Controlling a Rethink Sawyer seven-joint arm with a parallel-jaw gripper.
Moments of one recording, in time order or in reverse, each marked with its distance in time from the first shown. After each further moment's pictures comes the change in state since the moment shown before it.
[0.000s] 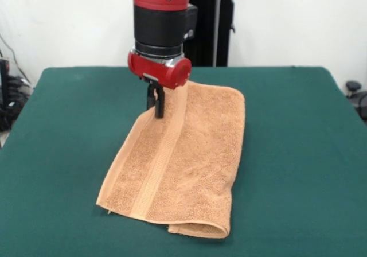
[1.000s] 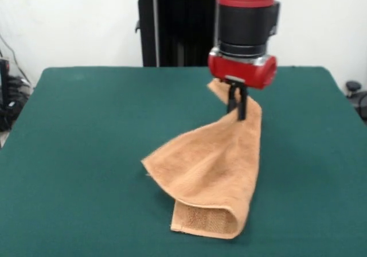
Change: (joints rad) arm 0.230 -0.001 -0.004 0.013 0.243 0.001 0.000
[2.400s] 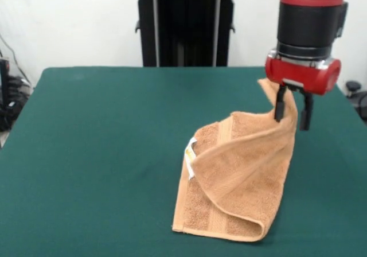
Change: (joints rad) arm 0.225 0.080 -0.128 -0.149 0.196 0.076 0.115
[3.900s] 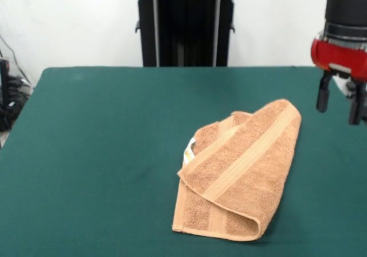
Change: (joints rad) arm 0.141 0.043 -0.147 -0.177 0.124 0.175 0.247
